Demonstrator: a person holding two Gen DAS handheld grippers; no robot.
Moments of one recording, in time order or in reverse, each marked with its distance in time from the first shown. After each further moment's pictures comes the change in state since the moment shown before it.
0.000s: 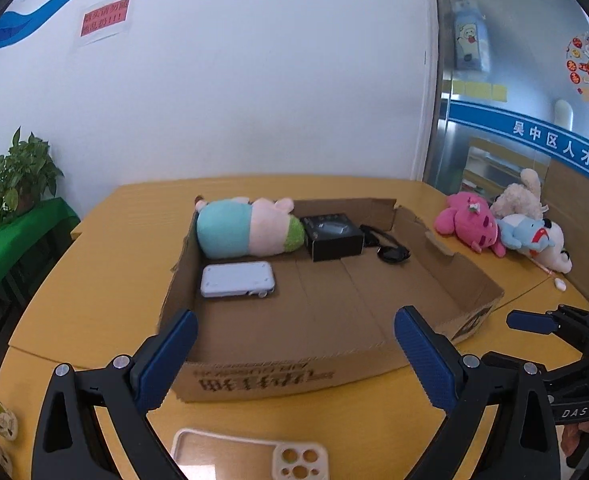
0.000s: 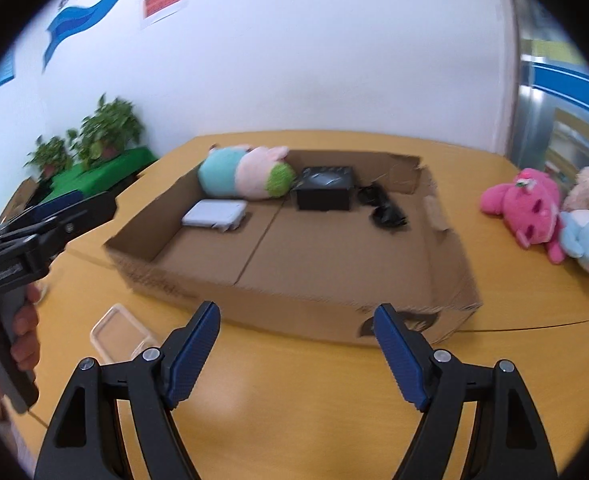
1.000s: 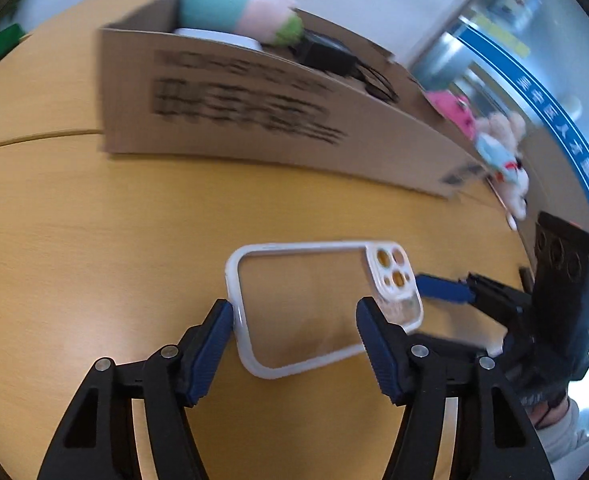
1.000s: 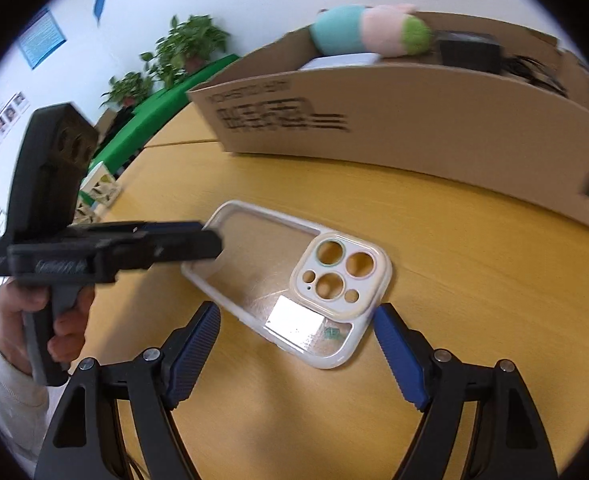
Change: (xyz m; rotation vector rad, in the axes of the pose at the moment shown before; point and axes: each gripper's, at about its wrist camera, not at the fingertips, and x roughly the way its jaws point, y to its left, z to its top) left arm 0.053 0.025 -0.123 -0.235 0.522 -0.319; right arm 0.055 0.036 -0.084 0.049 0.289 0.328
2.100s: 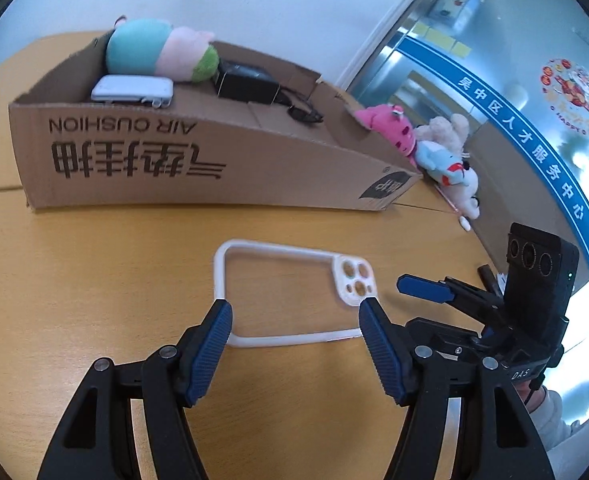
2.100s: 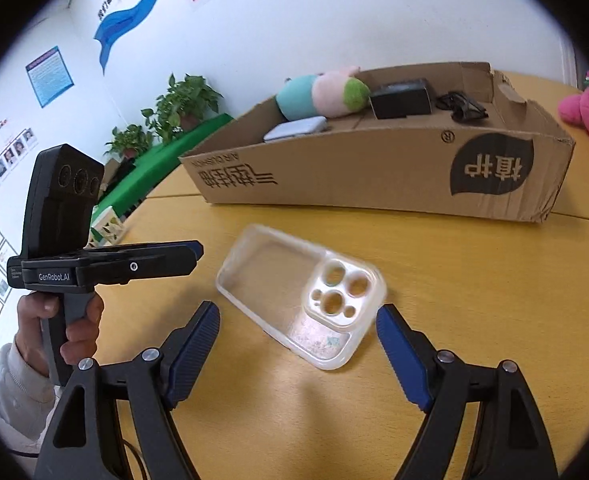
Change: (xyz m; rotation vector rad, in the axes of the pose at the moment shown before) left arm -0.006 -0.042 0.004 0.094 -0.118 -0.131; right arm -0.051 -0.043 -0.014 0.003 -0.187 0.008
